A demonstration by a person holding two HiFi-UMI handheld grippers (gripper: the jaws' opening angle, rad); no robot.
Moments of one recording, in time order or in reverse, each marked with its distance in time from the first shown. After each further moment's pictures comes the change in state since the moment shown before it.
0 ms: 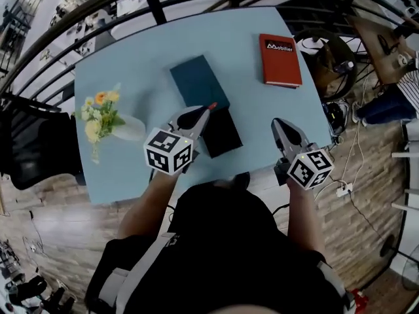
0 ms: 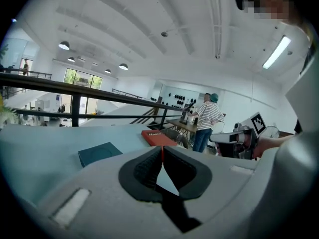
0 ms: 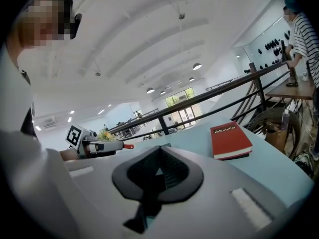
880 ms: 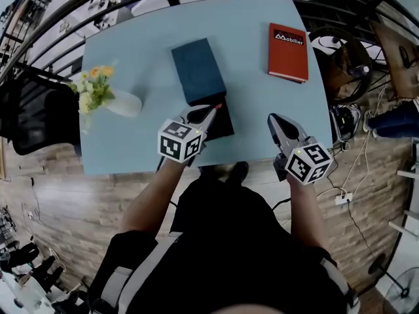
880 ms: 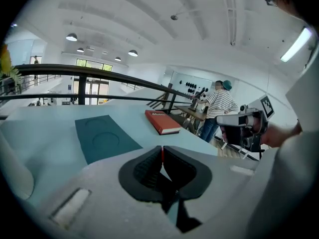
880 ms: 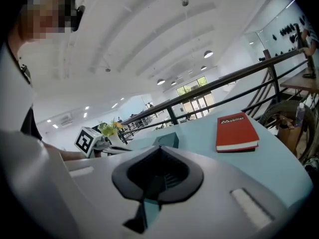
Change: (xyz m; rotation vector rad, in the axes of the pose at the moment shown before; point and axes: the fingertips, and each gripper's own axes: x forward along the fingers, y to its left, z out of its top) left arm 0.042 -0.033 -0.079 -0.075 0.161 0.125; right arm -0.010 -0.028 -0.022 -0.011 0.118 0.166
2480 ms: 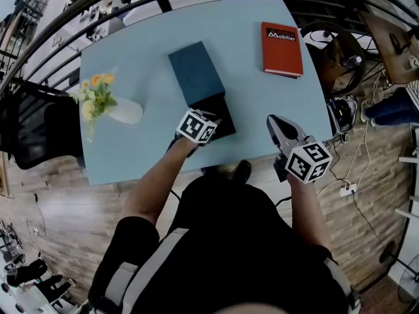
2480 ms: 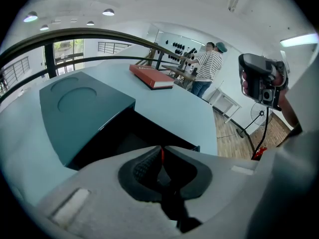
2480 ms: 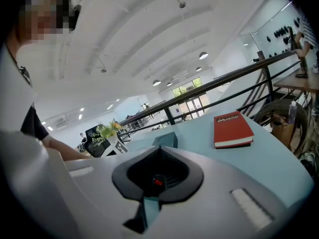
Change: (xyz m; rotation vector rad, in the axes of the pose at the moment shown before) left arm 0.062 0.017 -0.113 0.127 0.463 -0.160; right arm -0.010 0.015 -0.008 0.025 -0.009 -0.056
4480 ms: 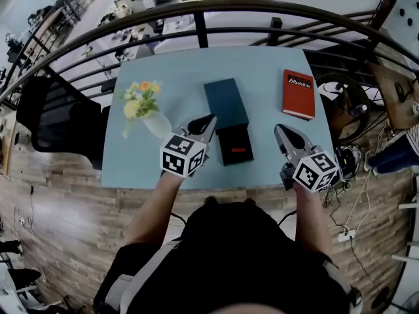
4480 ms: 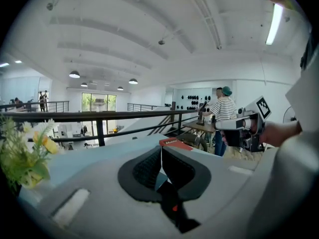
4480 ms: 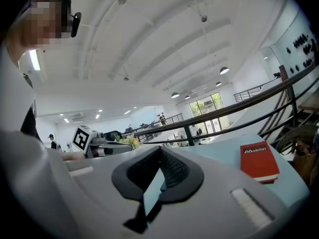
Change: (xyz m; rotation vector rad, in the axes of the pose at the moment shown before) left arm -0.266 -0.017 0.099 0.050 -0.677 0.360; right arm 0.014 0.086 0.080 -0.170 -0.150 0.168
